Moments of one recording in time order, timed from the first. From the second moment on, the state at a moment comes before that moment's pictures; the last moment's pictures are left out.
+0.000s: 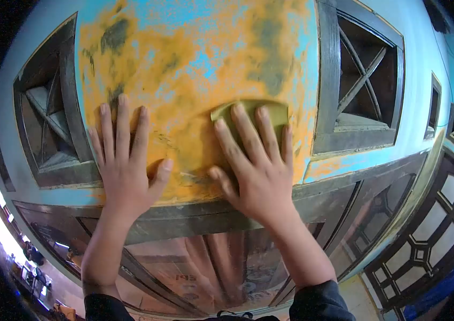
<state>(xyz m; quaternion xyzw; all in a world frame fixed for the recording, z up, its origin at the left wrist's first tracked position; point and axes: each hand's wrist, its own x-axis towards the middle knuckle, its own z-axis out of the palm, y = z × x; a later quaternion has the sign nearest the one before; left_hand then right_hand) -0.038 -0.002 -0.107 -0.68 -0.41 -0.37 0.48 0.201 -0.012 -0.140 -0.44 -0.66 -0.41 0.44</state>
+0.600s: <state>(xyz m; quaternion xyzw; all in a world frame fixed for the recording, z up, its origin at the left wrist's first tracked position) -0.025 0.018 -0.033 -0.62 -0.35 -0.45 0.54 0.235 -0.005 -0.093 -0.41 -0.65 -0.47 0.44</state>
